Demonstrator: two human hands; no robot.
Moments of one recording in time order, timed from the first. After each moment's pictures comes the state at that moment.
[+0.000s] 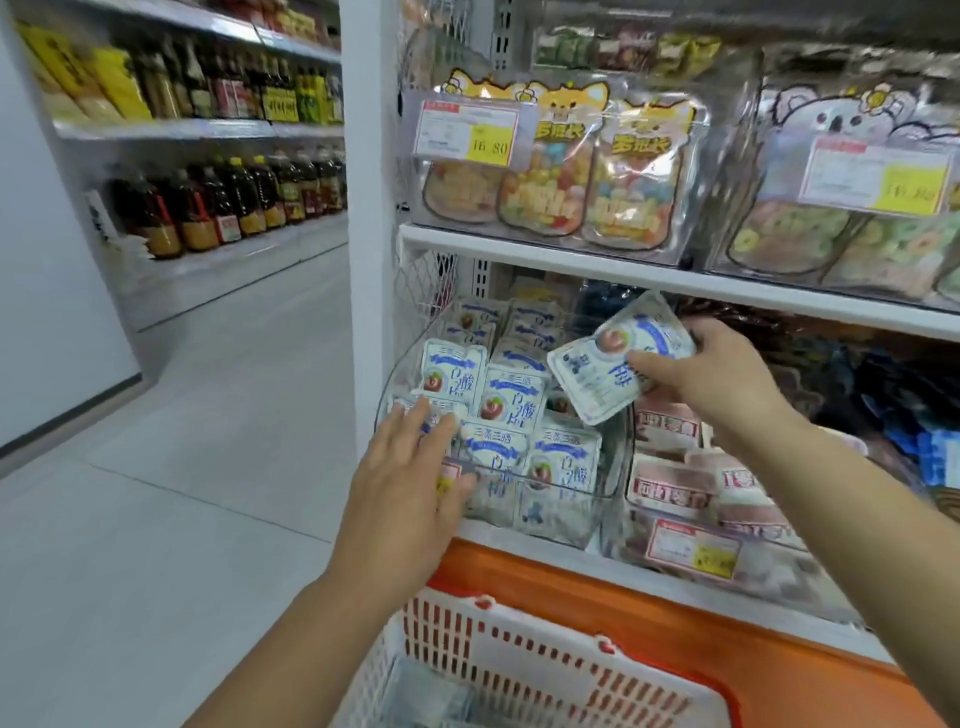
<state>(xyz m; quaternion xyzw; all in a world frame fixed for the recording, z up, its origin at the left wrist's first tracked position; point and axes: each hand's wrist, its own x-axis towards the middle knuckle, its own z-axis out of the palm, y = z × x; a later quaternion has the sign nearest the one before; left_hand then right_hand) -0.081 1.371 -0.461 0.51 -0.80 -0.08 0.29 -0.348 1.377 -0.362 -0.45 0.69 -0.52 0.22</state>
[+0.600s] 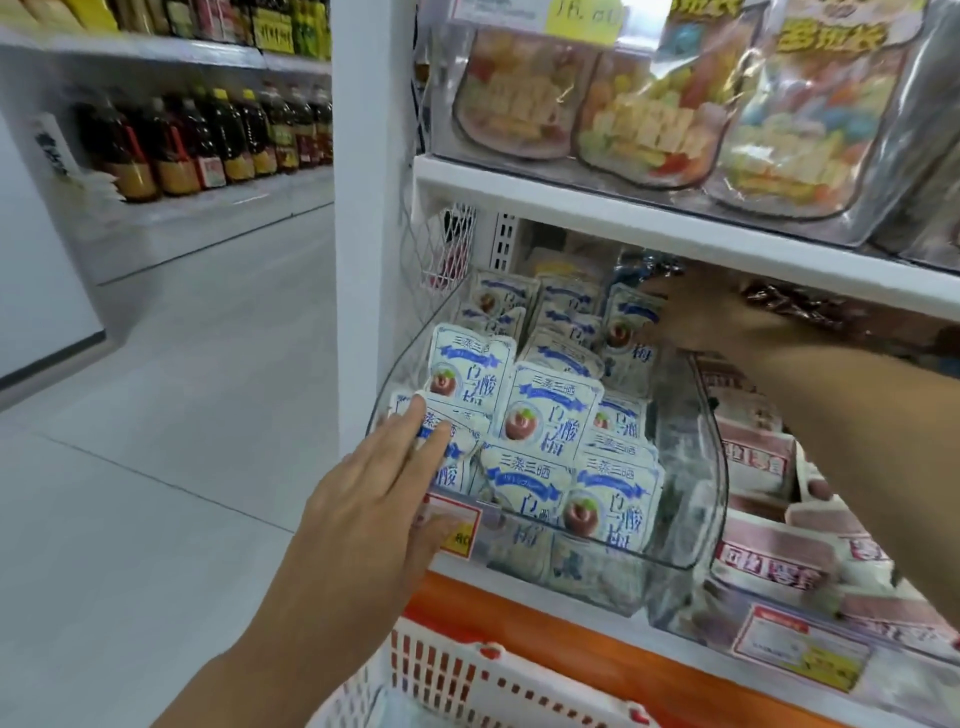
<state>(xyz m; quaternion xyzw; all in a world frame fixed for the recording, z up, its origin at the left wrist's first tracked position) -0.059 1.310 -0.505 0.49 -0.84 -0.02 0.23 -0.390 1.194 -0.370 -0.63 0.77 0.04 -0.09</state>
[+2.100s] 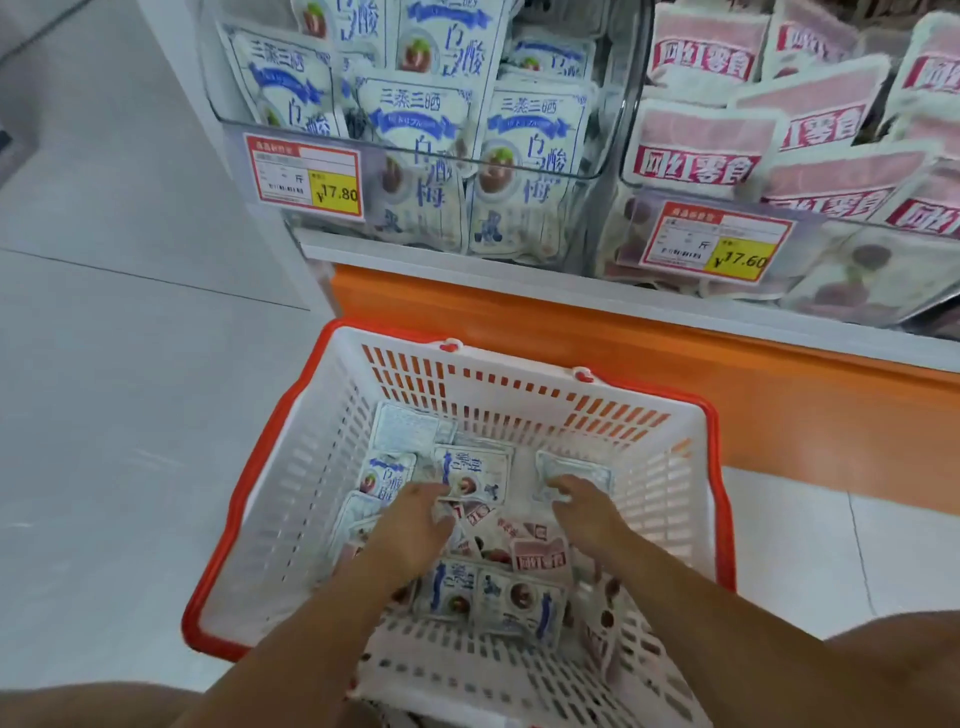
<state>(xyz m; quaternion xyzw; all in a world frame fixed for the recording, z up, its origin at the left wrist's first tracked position) -0.093 1.469 -0.743 0.56 -0.70 -0.43 -0.09 -0.322 1.530 -0.763 -0.40 0.80 -0.07 0.45</state>
